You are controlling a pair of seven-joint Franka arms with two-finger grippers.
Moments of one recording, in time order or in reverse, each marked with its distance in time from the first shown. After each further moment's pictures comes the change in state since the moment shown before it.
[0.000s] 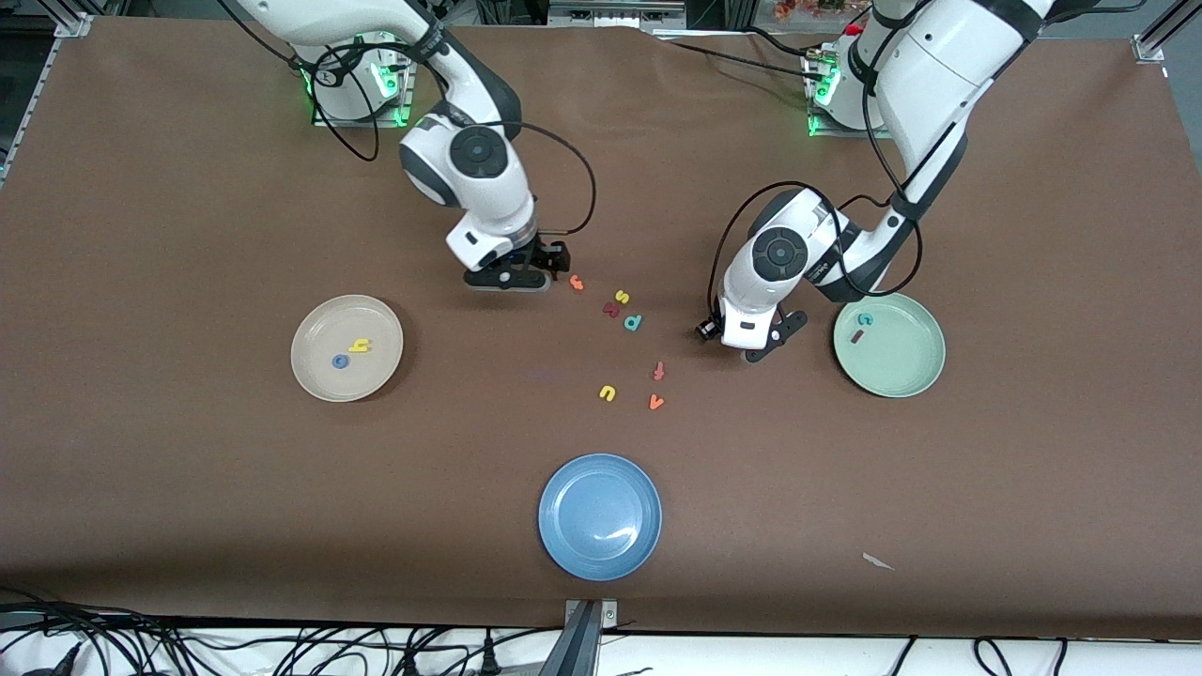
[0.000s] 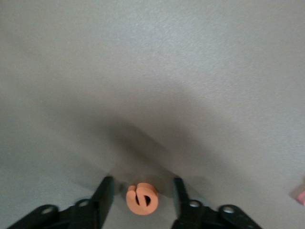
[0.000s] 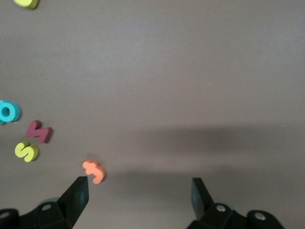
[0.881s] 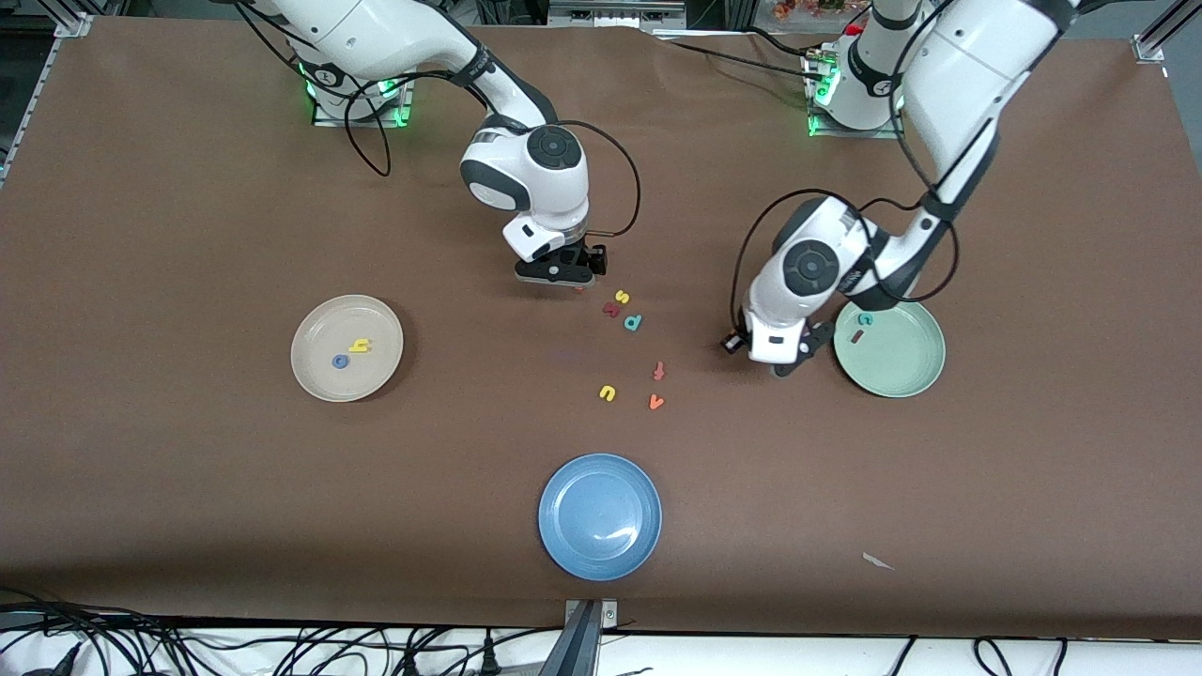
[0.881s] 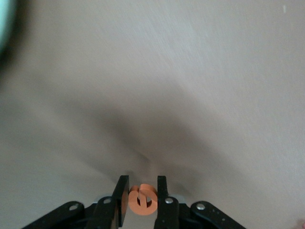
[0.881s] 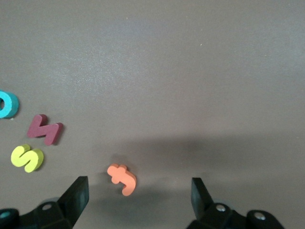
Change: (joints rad) left arm 0.135 -0.043 -0.041 0.044 -0.004 -0.148 0.080; right arm 0.184 0.149 -0.089 0.113 -0.213 0.000 0.299
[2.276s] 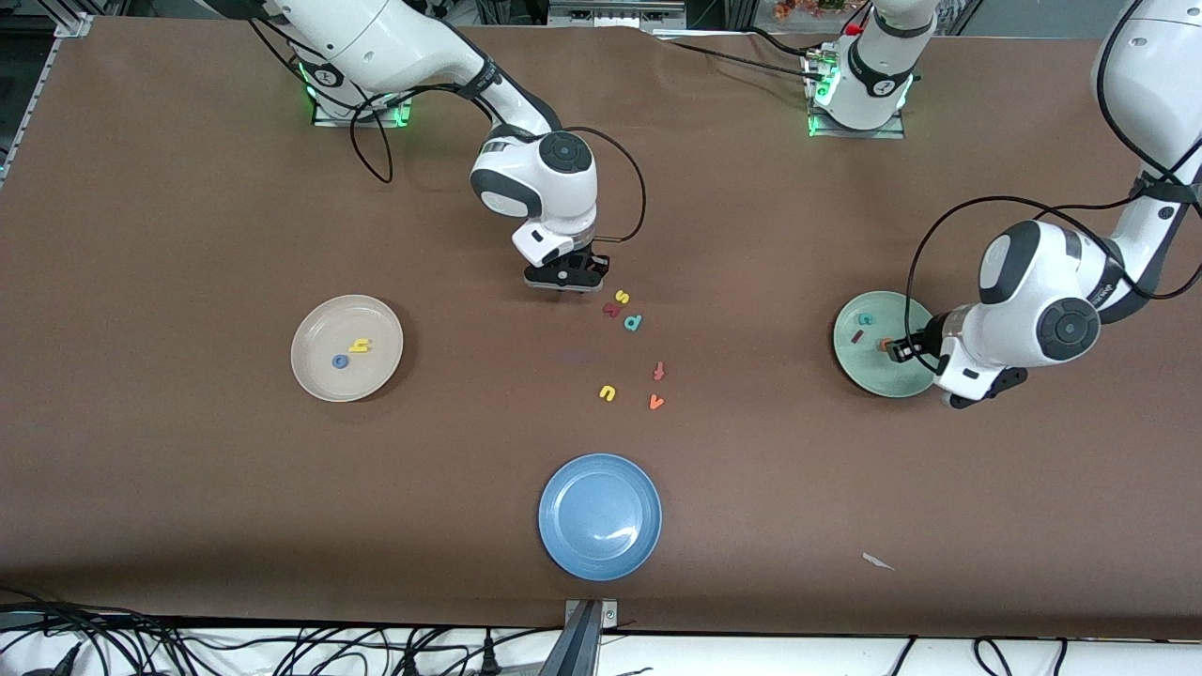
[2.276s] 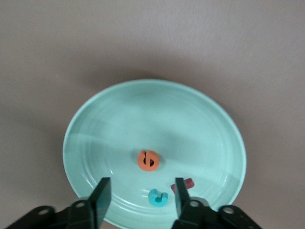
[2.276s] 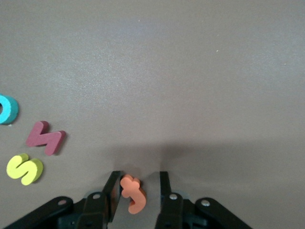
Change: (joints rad) left arm 0.575 0.003 -0.193 0.073 0.082 -0.304 0.637; right arm 0.015 0.047 -0.009 0.038 -0.068 0.006 0.023
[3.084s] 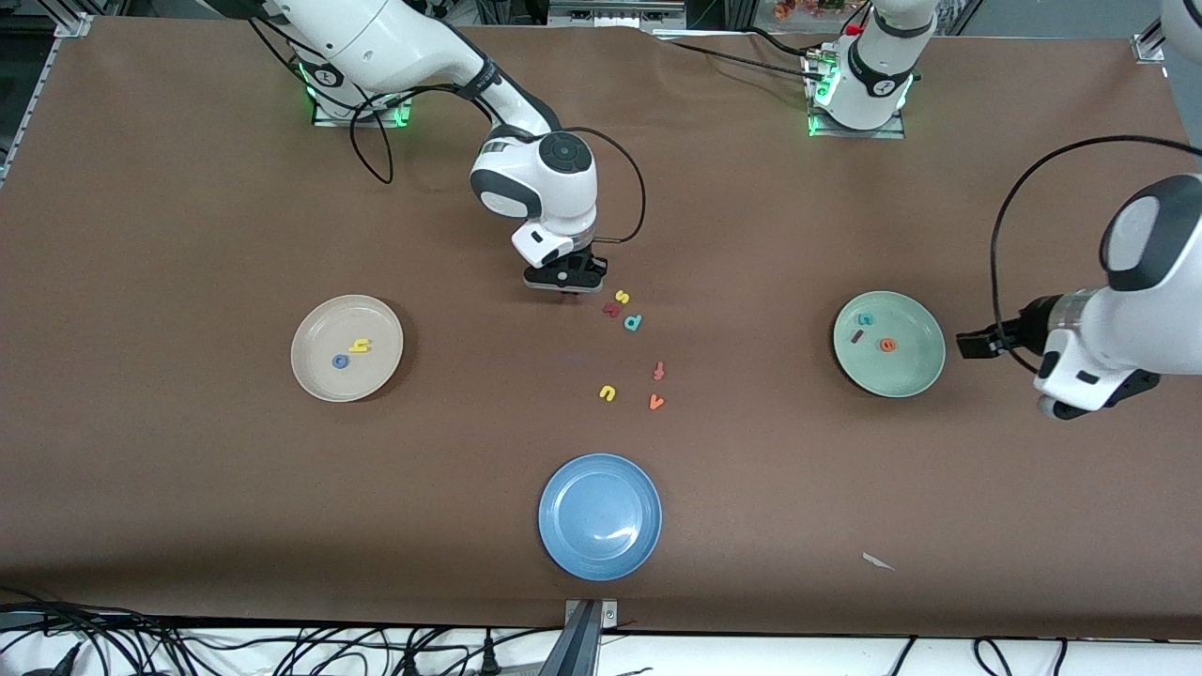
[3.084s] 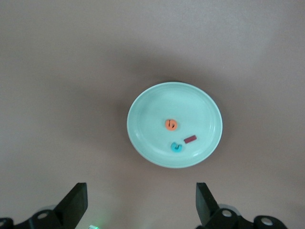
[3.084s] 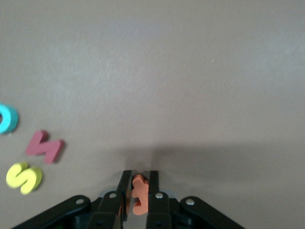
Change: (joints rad) left arm -0.003 -0.024 -0.120 0.473 0.000 -0.592 0.088; right arm 0.000 -0.011 -0.018 0.007 -0.004 -0.005 -0.006
